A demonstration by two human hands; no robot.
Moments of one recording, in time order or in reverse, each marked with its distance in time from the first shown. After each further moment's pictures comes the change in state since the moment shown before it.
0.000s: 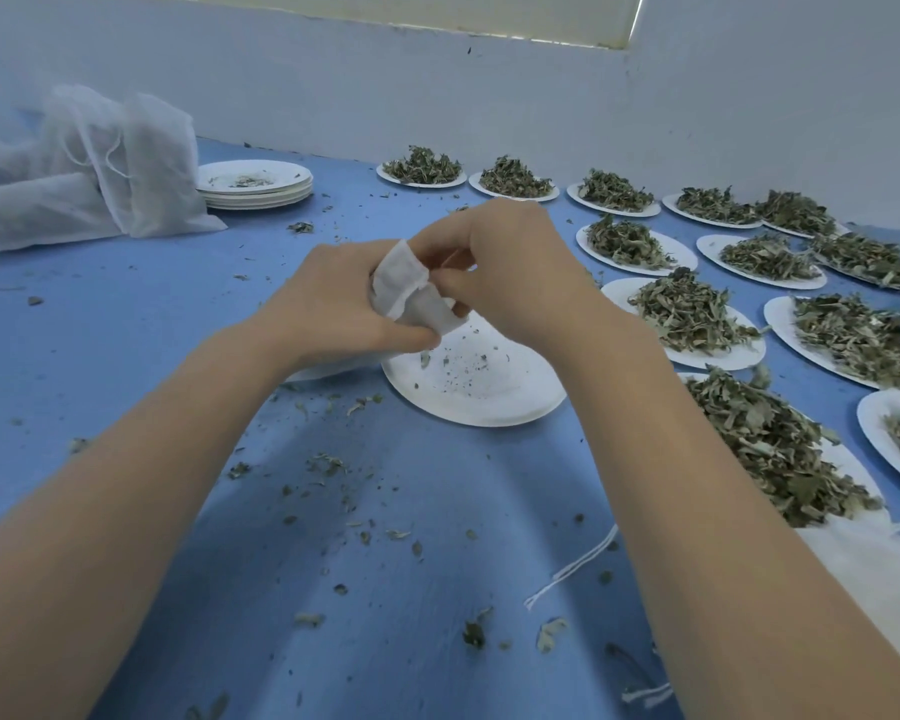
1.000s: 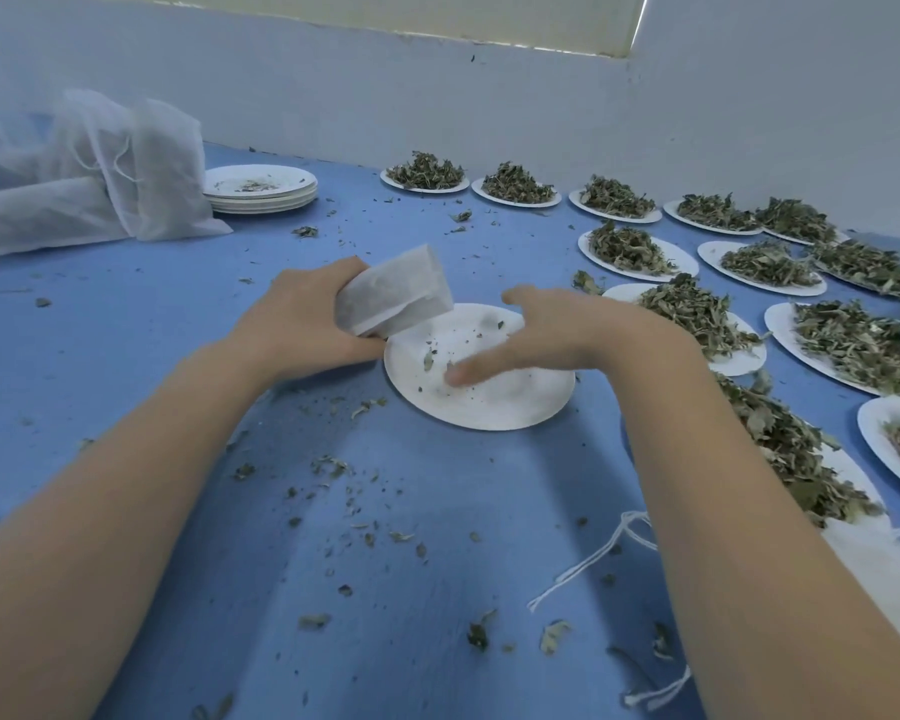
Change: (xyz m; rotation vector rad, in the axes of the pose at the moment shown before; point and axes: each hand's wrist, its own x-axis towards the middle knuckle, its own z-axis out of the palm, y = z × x) left_hand -0.001 -0.044 -0.003 0.107 0.011 -0.137; right_hand -0.009 0.043 -0.007 -0.204 -0.445 0.538
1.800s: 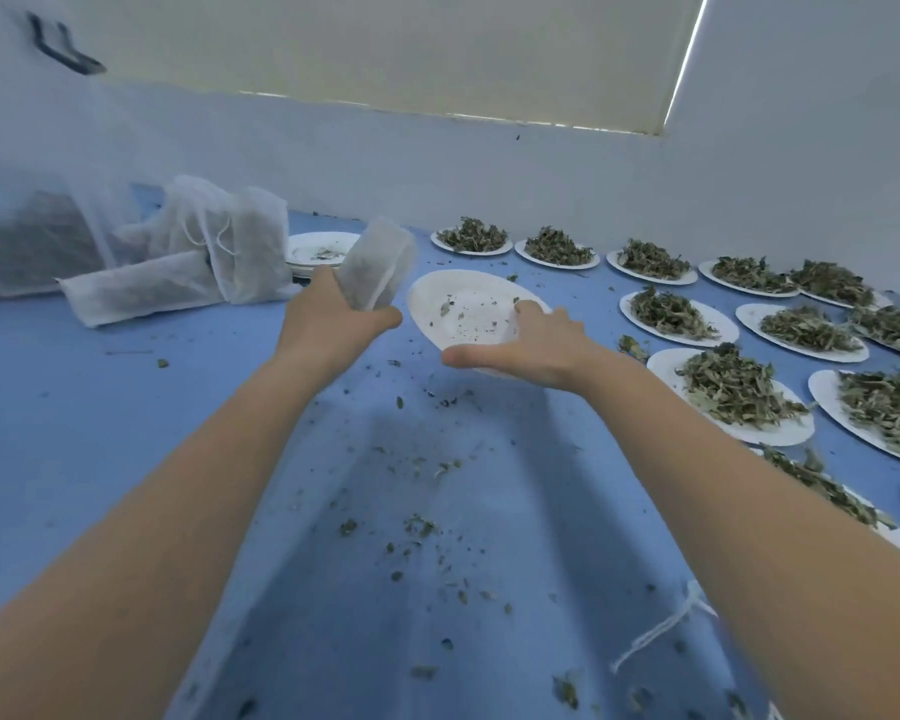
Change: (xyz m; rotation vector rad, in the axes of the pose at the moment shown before) left_hand 0.022 -0.013 -0.047 -0.264 0.279 -0.361; right_hand 0.042 -0.055 -0.001 0.190 0.185 -0.027
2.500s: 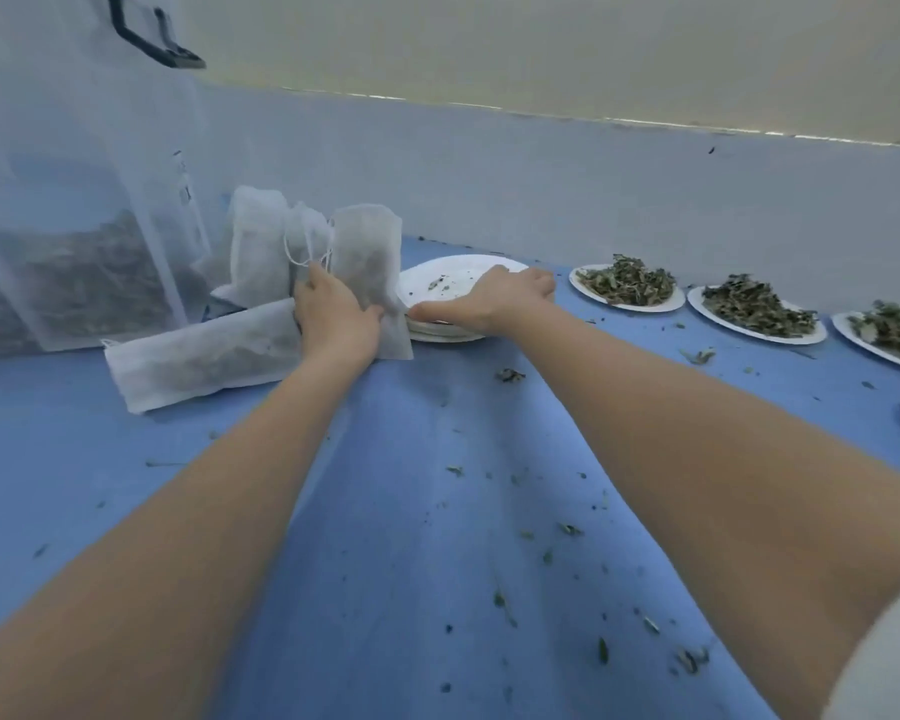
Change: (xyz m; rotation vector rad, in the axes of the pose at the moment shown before) left_hand 0.211 -0.106 -0.028 0.138 0.383 -0.133; right_hand 0.251 -0.178 0.074 -0.297 0.051 -0.065
